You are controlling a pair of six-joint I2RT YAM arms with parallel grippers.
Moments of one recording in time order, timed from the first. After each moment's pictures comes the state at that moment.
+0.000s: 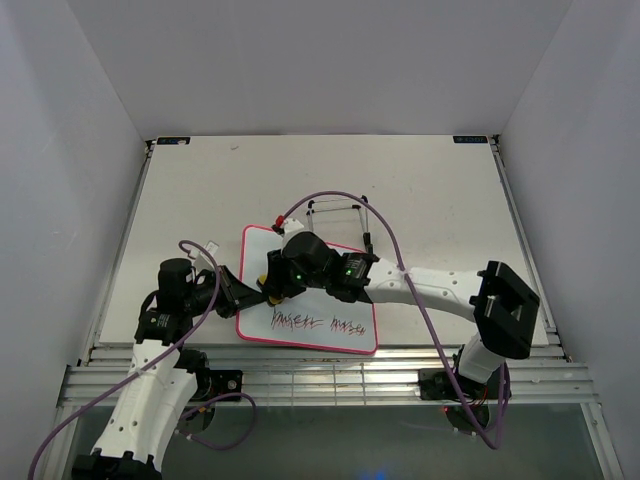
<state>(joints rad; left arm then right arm) -0.10 0.57 0.42 -0.51 0.74 -0.79 1.18 1.64 1.20 -0.14 0.01 0.63</state>
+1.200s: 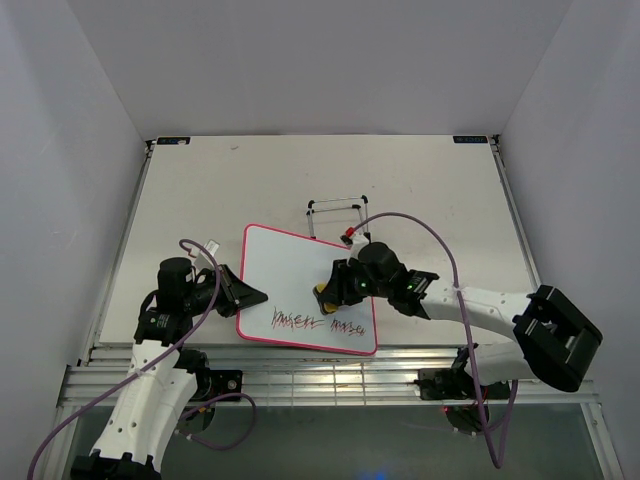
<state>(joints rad) -0.11 0.56 0.43 -0.50 0.75 -0.79 0.89 1.30 0.60 0.11 -0.21 0.65</state>
